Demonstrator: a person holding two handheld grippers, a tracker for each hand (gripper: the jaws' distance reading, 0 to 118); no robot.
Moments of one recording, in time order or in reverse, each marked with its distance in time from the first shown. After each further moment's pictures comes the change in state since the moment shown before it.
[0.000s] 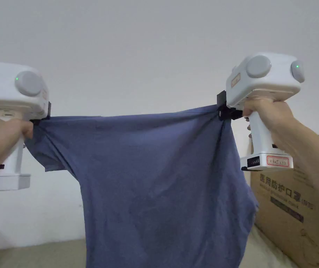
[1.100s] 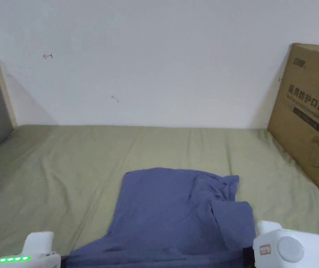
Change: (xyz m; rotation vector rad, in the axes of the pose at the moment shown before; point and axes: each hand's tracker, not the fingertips) left arm -0.048 -0.542 0.133 -0.575 -0.092 0.067; right arm 0.071 -0.519 0.049 -0.694 -0.006 -0.009
